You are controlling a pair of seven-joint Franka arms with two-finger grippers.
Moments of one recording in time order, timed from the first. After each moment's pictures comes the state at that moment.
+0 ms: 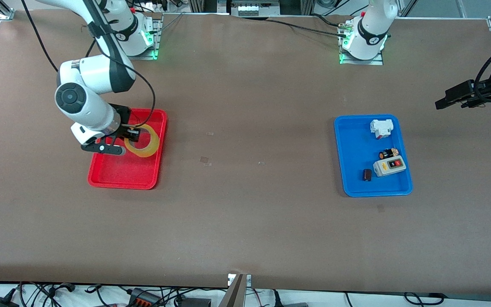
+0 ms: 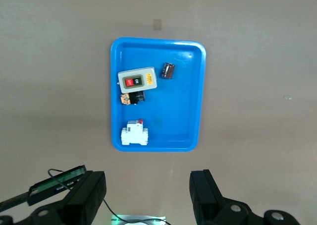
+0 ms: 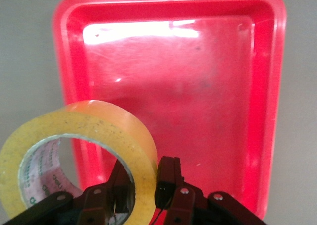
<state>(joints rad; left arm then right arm) 0.07 0.05 -0.01 -1.52 -0.08 1.45 -0.05 0.21 0.19 -0.02 -2.19 -0.04 2.28 0.30</state>
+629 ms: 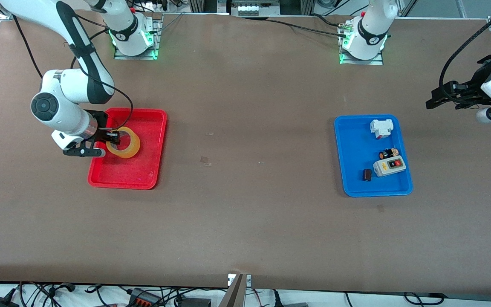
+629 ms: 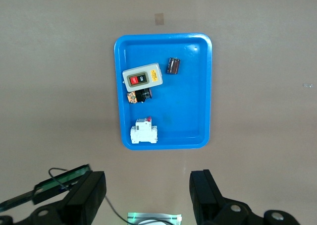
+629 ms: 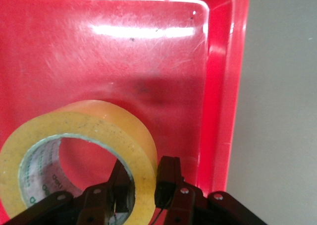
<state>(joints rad) 0.06 0.05 -0.08 -1.54 -0.01 1.45 -0.05 0.06 0.28 -0.02 -2.27 -0.04 2.43 0.09</state>
